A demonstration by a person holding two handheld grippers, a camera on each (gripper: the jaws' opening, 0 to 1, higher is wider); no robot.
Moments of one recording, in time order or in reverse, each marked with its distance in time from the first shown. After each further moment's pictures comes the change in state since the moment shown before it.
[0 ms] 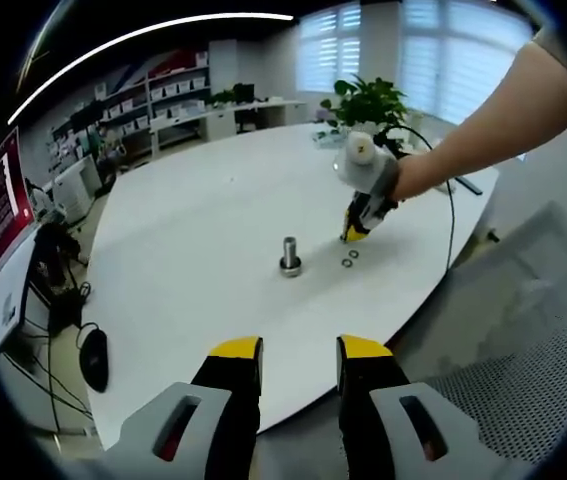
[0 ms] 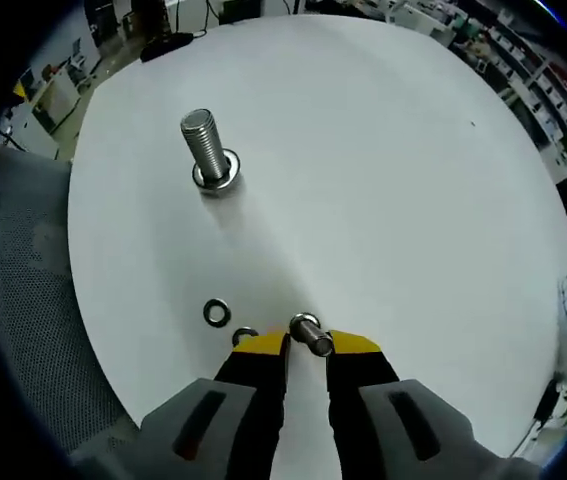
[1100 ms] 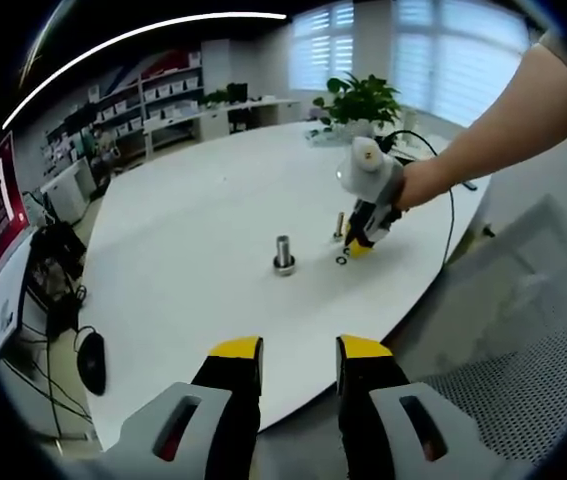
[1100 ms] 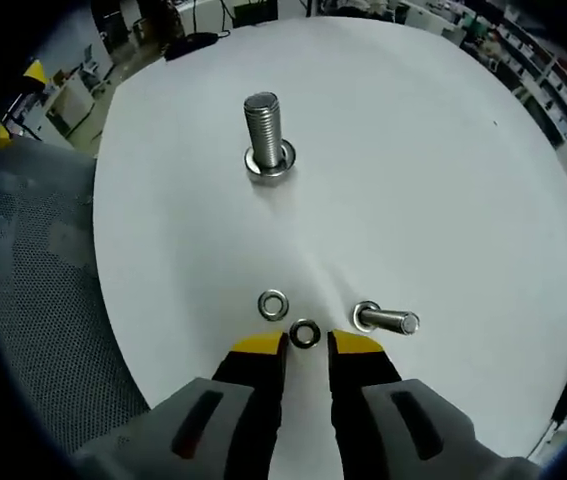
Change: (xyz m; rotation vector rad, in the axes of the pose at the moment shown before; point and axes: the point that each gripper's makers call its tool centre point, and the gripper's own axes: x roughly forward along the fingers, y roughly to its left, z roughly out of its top) left arm 0.001 -0.004 0.000 0.015 0.003 -0.018; right arm 0.003 0.038 -0.006 -0.004 -0.020 0.095
